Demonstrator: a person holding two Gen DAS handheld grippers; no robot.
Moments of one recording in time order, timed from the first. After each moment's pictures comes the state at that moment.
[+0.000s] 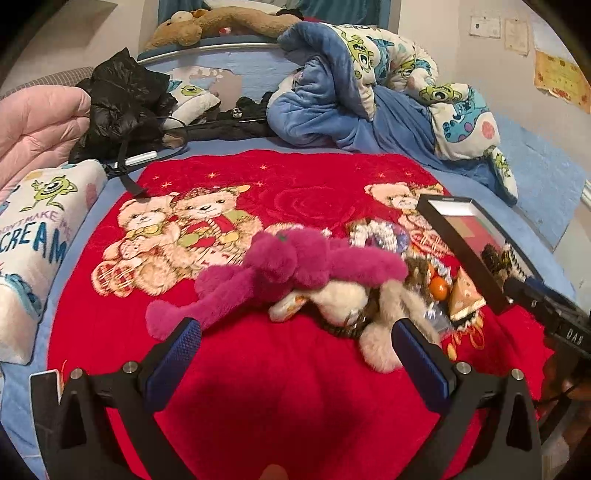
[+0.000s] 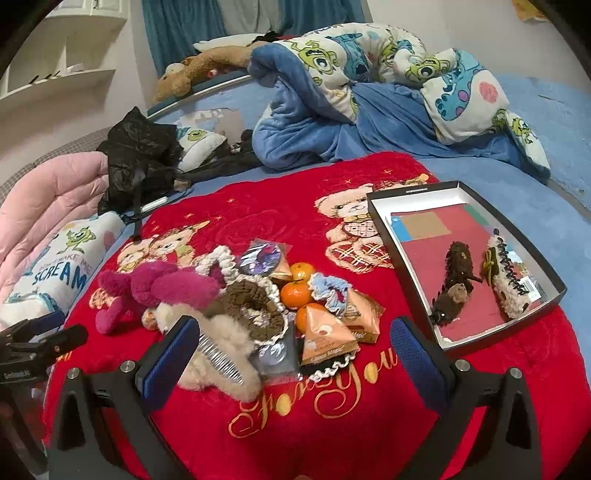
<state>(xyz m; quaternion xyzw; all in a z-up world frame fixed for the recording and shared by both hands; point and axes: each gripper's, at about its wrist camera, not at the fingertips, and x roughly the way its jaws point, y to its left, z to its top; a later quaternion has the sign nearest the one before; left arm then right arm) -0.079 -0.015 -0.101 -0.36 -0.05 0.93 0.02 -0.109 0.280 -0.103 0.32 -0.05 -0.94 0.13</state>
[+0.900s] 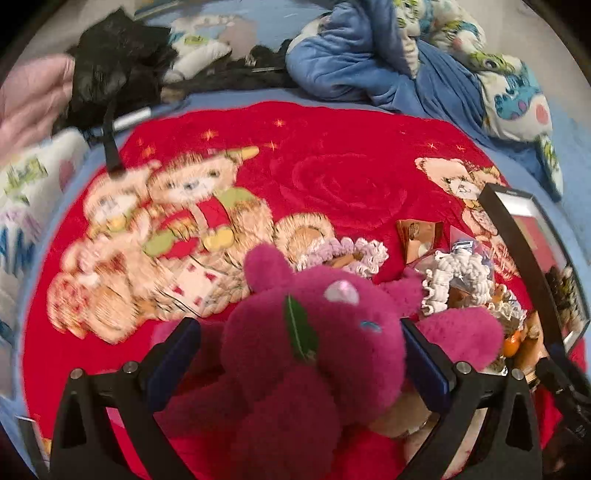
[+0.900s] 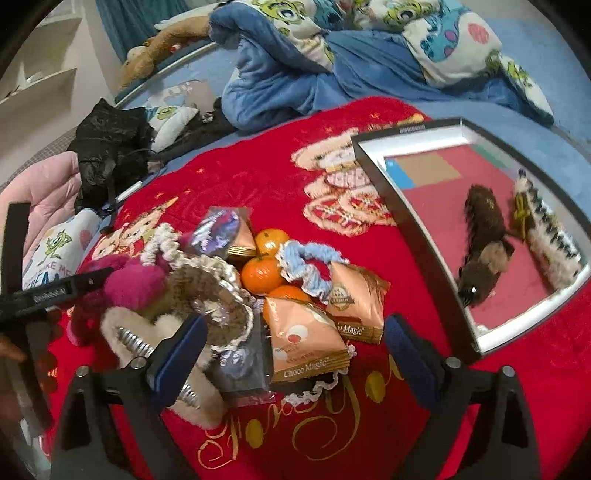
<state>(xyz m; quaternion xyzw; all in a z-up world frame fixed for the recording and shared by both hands) -0.224 -0.022 -0.165 -0.46 -0.07 0.88 -0.02 -0.168 0.287 -0.160 0.40 -0.10 -0.90 0.11</state>
